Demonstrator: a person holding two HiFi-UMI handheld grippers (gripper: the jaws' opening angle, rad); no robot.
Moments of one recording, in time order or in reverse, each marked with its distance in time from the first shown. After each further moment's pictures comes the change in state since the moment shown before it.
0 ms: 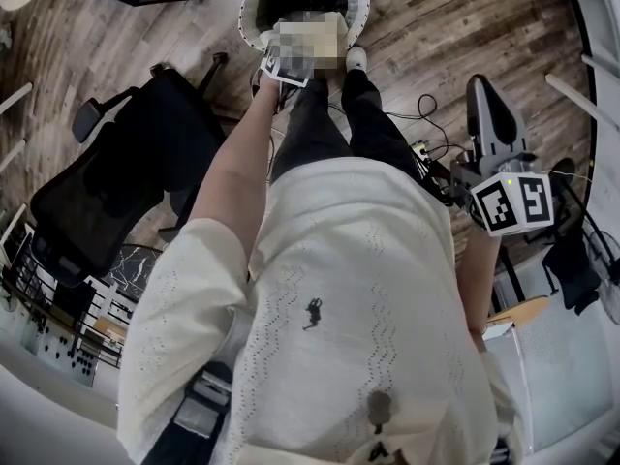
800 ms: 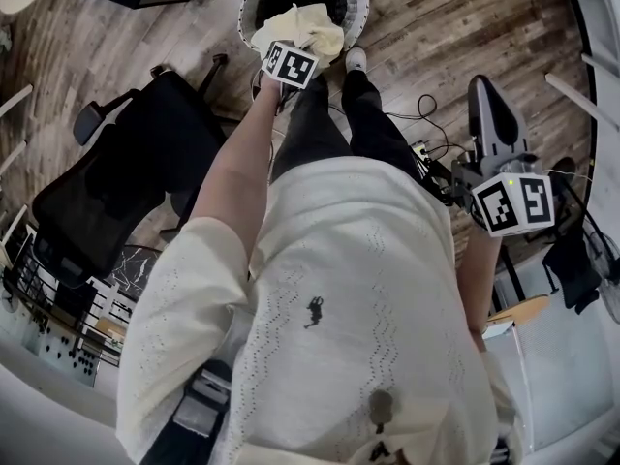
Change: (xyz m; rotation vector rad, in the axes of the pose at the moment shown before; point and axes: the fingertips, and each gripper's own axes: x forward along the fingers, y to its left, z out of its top) left arm 0.002 -0.006 -0.004 0.023 0.035 -0.039; right arm 0.001 -0.002 0.005 0.000 -0.003 -0.010
